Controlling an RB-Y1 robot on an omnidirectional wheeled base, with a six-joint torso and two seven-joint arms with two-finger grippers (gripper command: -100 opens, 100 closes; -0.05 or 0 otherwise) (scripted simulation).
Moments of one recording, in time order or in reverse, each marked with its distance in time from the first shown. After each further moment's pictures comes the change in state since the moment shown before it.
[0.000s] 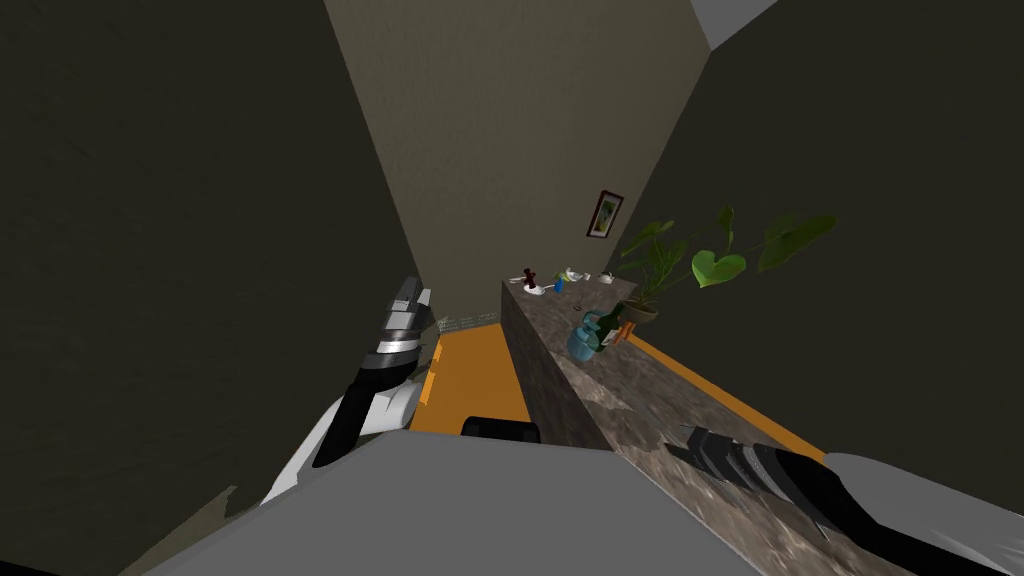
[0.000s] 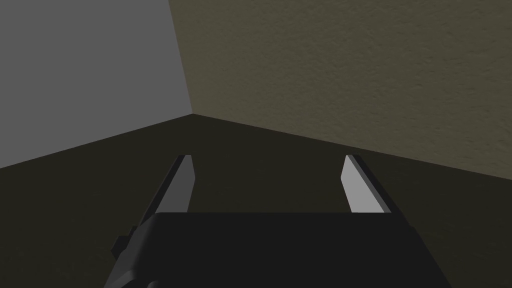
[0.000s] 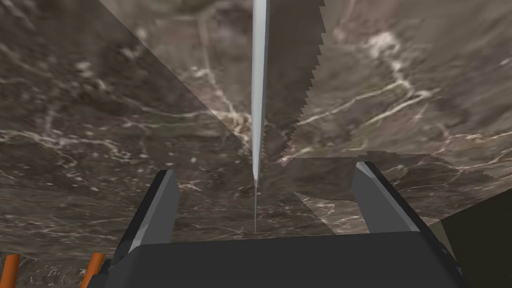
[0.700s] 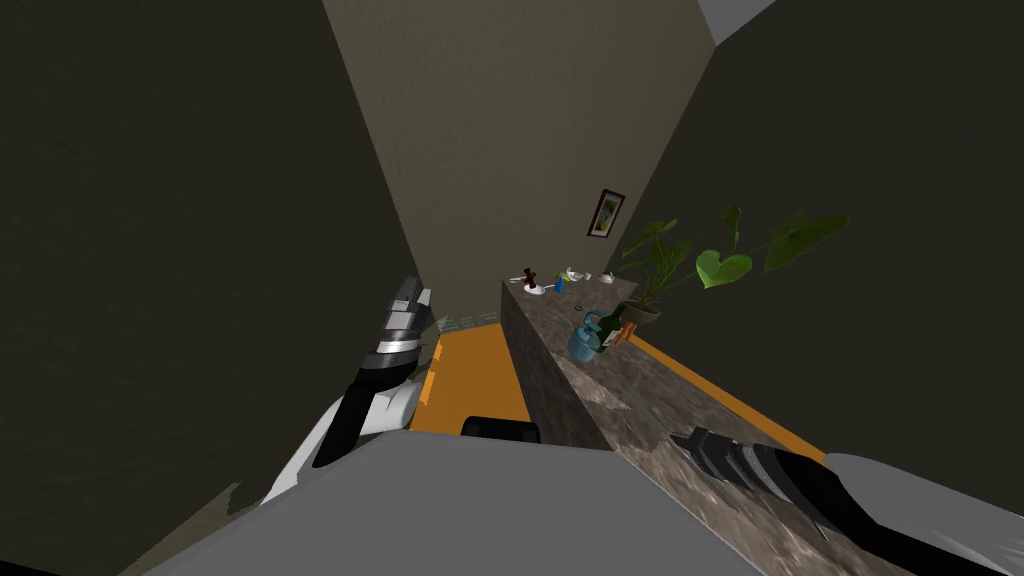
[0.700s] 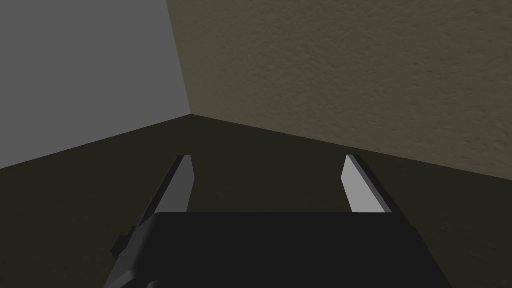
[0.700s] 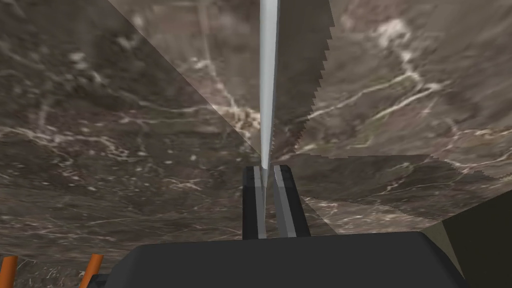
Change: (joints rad) left arm 0.000 0.000 0.000 0.000 0.000 0.000 0.000; right arm -0.002 0.002 0.001 0.001 0.000 0.000 -0.001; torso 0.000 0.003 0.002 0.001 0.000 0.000
